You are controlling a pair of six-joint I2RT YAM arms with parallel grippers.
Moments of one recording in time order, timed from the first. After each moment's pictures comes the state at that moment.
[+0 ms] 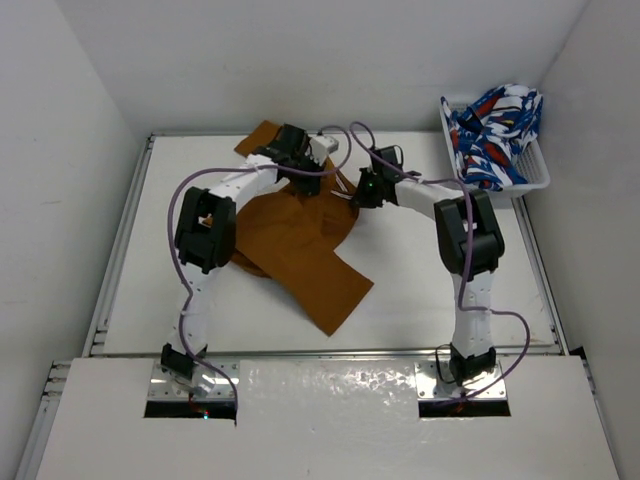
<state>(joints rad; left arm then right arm) -0.39 2.29 1.90 -0.53 0.36 0.26 0.32 2.17 1.48 -0.17 -0.16 0.51</state>
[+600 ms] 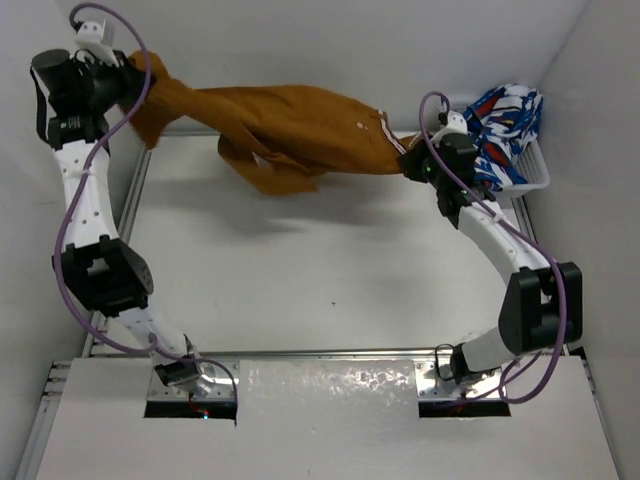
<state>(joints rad) 0.35 1.80 2.01 -0.31 0.64 -0.02 0.16 1.52 1.11 0.08 -0.08 0.42</state>
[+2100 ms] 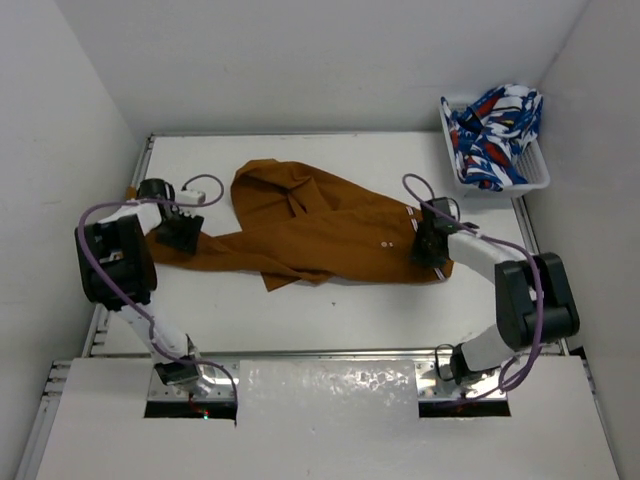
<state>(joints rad) 0.29 1.86 1.17 -0.55 0.16 0.52 0.23 1.59 0.81 -0.31 0.13 0.44</state>
